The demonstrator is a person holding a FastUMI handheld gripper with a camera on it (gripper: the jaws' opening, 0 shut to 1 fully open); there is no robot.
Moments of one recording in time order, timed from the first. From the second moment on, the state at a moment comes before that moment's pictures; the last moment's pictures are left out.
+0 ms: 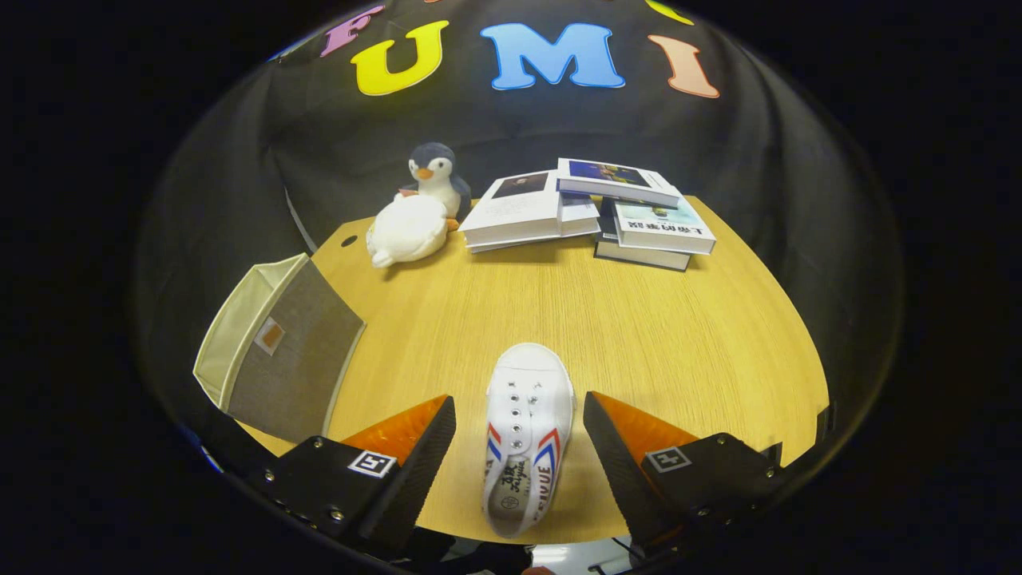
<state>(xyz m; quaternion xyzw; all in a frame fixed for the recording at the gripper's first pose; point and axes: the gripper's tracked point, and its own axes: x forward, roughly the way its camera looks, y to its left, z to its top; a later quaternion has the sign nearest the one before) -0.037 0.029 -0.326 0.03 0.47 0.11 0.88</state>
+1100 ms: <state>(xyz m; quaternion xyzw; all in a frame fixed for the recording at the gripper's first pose) -0.074 0.020 -0.411 0.02 0.56 0.12 0.82</state>
